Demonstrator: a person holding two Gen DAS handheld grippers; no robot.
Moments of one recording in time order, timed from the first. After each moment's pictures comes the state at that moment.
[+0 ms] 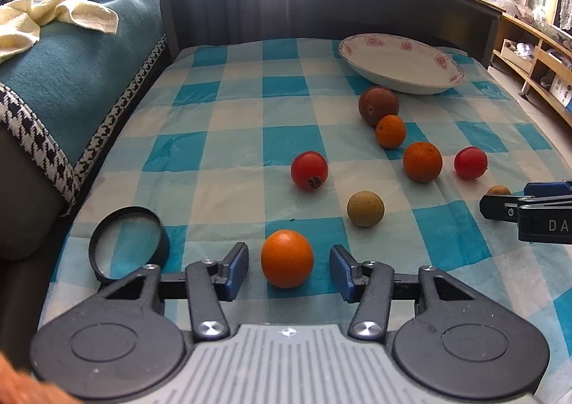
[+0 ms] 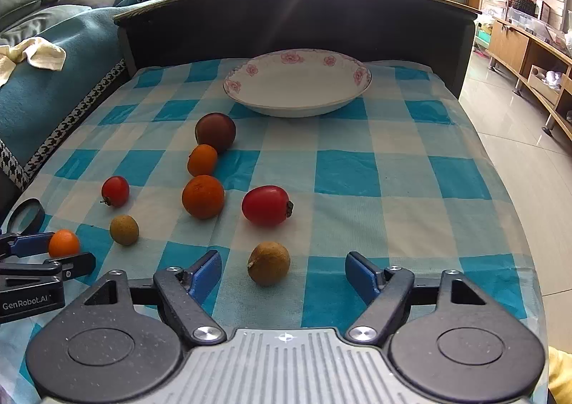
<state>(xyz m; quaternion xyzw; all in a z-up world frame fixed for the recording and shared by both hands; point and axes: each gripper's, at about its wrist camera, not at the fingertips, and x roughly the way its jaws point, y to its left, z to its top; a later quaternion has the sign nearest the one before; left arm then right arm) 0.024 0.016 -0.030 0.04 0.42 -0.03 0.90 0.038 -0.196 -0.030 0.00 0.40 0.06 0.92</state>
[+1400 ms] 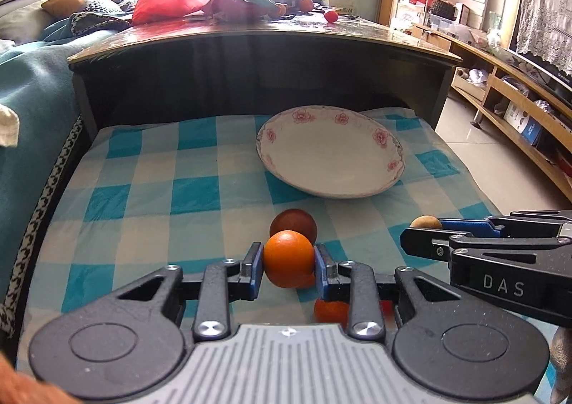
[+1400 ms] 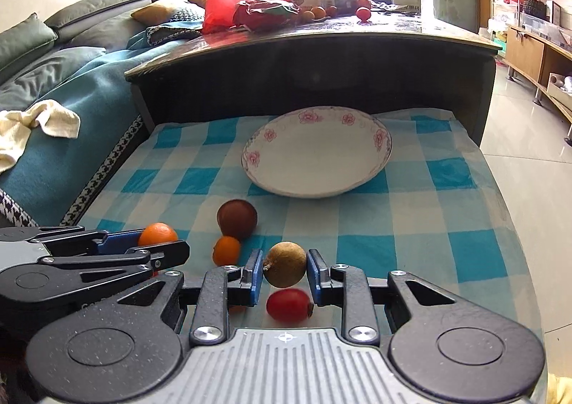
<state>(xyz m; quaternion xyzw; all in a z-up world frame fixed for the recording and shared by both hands) 0.114 -0.042 0.026 0.01 0.37 -0.13 0.92 0.085 -0.202 0.019 0.04 0.36 0.10 0.93</state>
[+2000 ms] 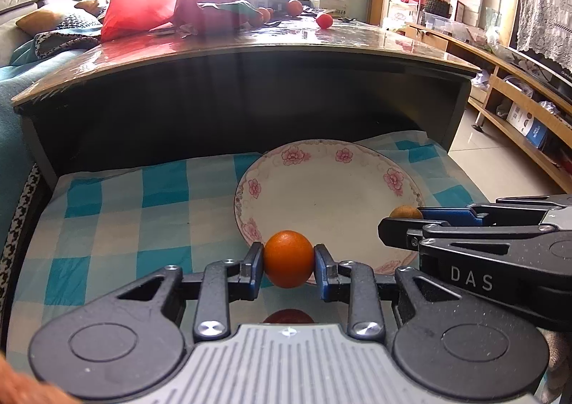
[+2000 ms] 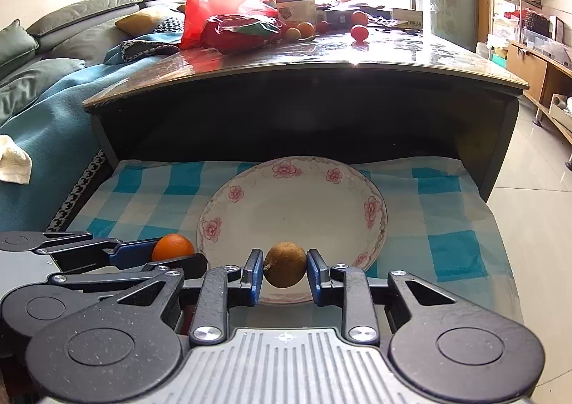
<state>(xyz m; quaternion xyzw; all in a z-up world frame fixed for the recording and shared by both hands) 0.197 -0.071 0.022 0.03 0.36 -0.15 0.92 0.178 -0.215 0.021 0.03 0.35 0.09 0.93</state>
